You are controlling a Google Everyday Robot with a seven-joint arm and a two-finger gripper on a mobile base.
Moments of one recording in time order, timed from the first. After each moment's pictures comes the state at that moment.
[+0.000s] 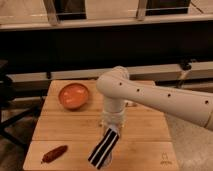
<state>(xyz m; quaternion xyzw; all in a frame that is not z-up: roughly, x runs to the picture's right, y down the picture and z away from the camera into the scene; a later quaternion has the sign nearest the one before) 0.032 0.226 0.606 -0.39 -0.32 -0.55 0.67</state>
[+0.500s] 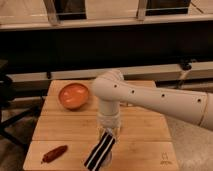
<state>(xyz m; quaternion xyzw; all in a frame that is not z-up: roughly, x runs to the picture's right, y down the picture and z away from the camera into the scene) 0.013 0.240 0.602 -0.39 -0.34 -0.55 0.65</state>
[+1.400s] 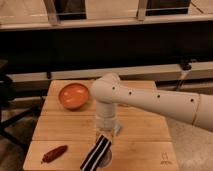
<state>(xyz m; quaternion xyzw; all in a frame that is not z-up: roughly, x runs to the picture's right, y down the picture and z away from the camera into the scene) -0.001 0.254 0.612 -0.39 -0.38 -0.54 0.64</state>
